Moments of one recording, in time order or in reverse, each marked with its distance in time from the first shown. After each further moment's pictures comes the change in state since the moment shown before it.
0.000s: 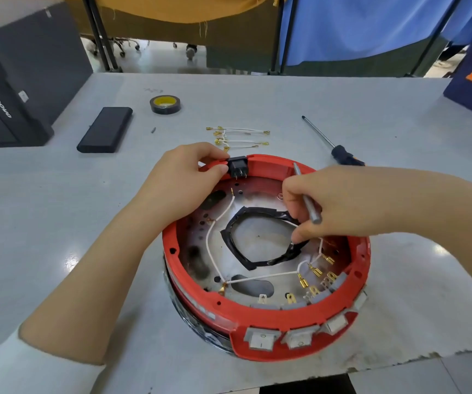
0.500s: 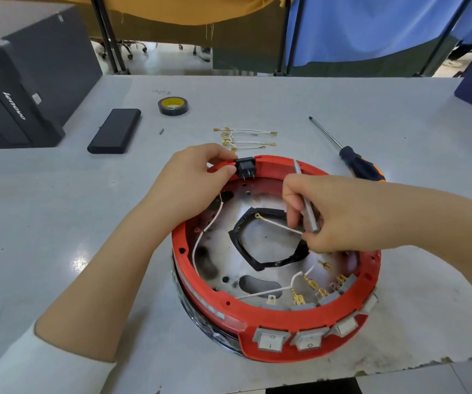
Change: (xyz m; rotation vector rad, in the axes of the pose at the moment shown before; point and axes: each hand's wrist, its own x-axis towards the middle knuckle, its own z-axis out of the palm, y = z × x) left_hand 0.000 -0.001 0.000 -0.022 0.003 0.011; right_hand -0.002 -0.010 0.009 0.375 -0.020 -0.027
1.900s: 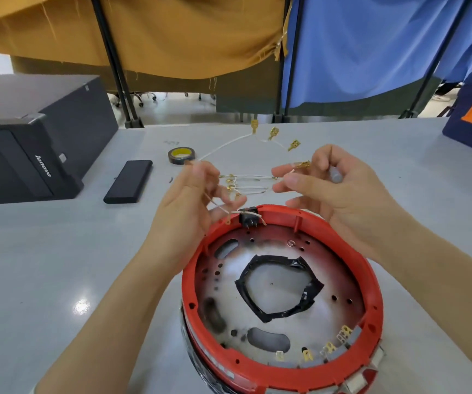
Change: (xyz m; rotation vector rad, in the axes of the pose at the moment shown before) left_hand -0.001 0.017 -0.013 -1.123 0.042 0.079; right_hand 0.021 -0.010 -0.021 1.246 0.581 -0.294
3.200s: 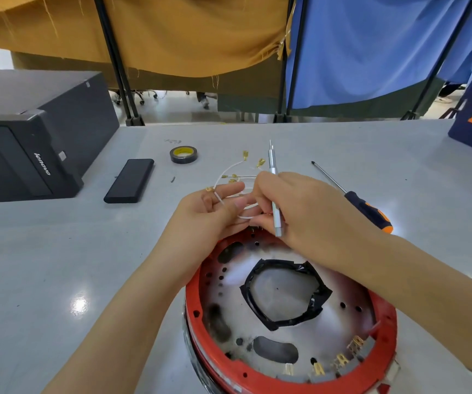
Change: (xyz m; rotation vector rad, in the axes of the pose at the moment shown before) left_hand -0.006 -0.004 -0.001 0.149 -0.044 -0.276; right_hand 0.015 0.028 0.016 -1.390 -0.238 -0.743
